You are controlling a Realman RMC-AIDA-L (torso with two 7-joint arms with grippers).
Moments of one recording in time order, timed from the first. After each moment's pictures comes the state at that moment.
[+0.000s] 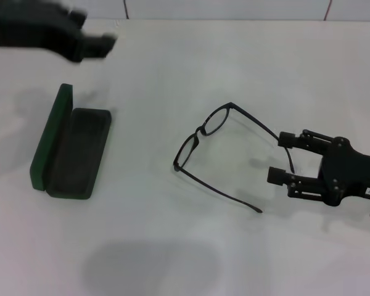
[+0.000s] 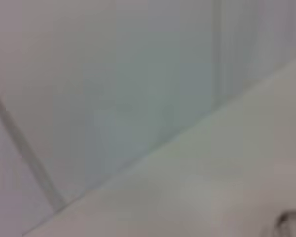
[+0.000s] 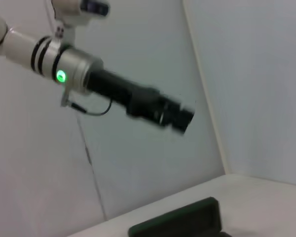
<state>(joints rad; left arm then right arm) -0.29 -2.09 1.19 2.03 2.40 1.53 -2.54 0.40 1.99 -1.37 -0.51 -1.22 -1.52 1.13</state>
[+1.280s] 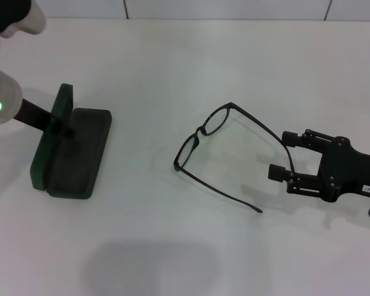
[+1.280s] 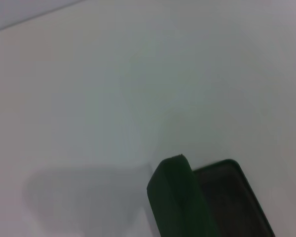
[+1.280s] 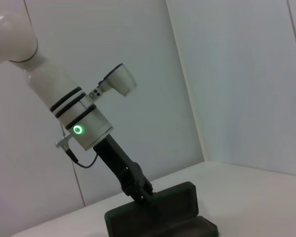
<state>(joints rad) -0.40 -2.08 1.36 1.54 2.83 1.46 -2.82 0.41 1.99 -1.35 -0.48 -1.24 -1.46 1.11</state>
